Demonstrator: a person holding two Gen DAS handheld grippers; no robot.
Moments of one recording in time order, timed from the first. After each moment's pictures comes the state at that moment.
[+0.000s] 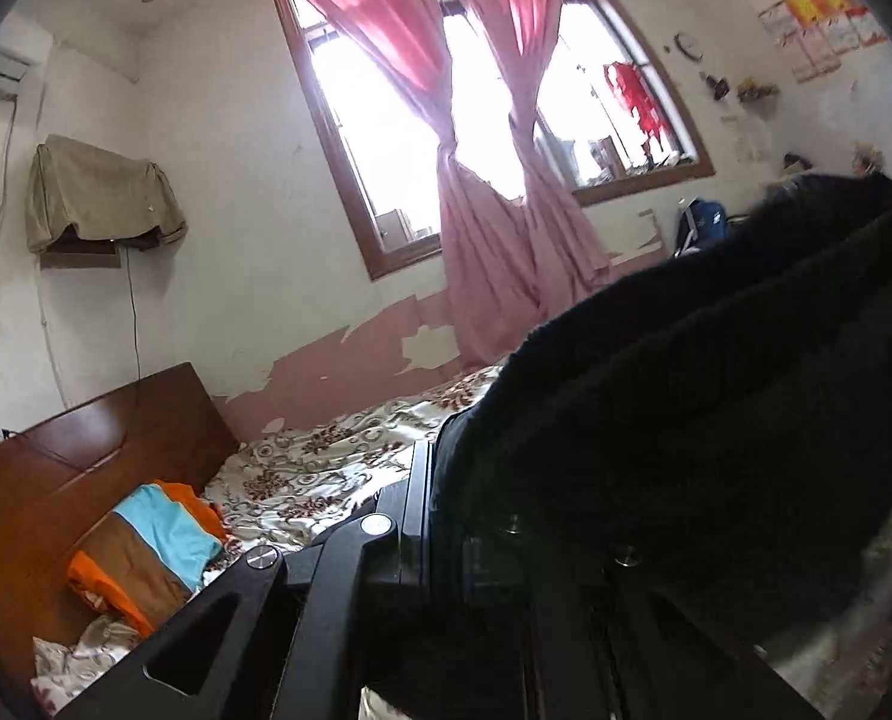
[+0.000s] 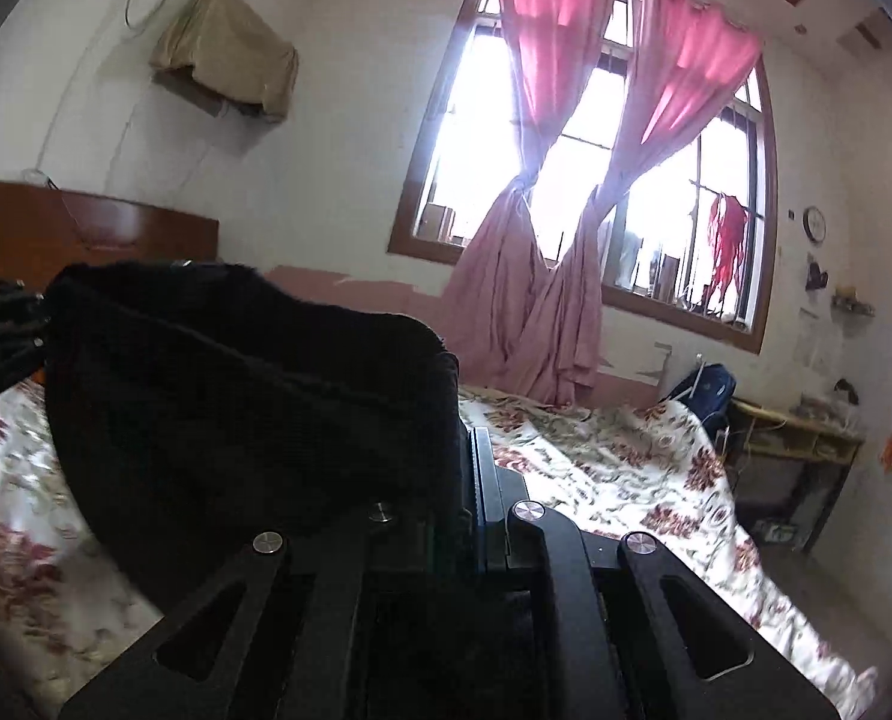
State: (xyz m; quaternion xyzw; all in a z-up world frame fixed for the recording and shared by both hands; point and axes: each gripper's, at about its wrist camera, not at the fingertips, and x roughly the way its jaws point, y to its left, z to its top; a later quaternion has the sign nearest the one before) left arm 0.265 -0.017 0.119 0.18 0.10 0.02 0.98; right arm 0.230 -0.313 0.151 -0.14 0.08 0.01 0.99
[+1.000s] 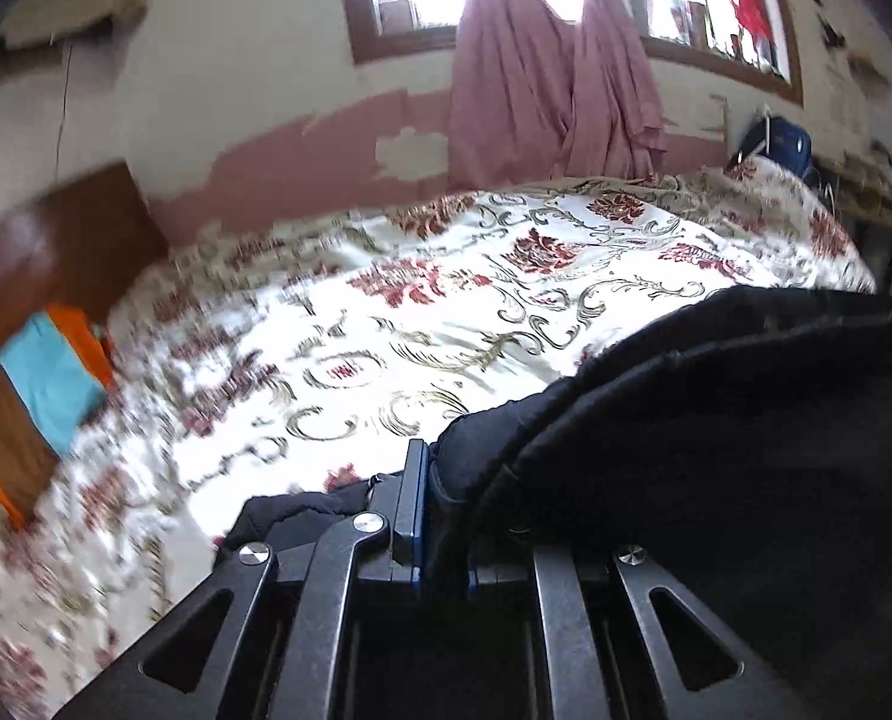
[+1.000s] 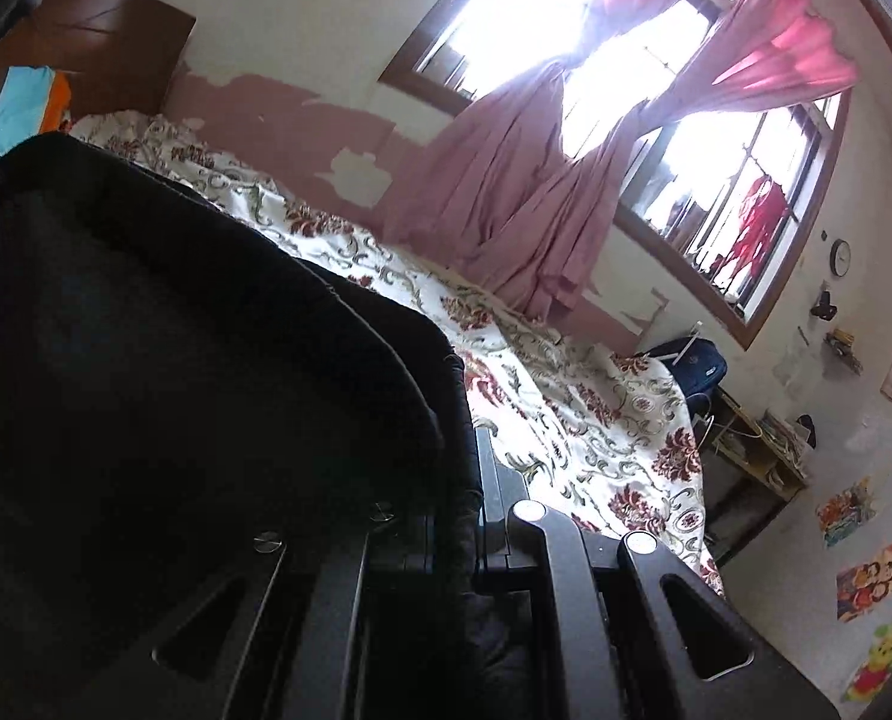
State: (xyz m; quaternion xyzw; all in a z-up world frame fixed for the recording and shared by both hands) left arm 0.527 -0.029 0.019 0.05 0.33 0.03 0.94; right arm 0.474 -0.265 0.058 -0.27 0.21 -0.06 0.94
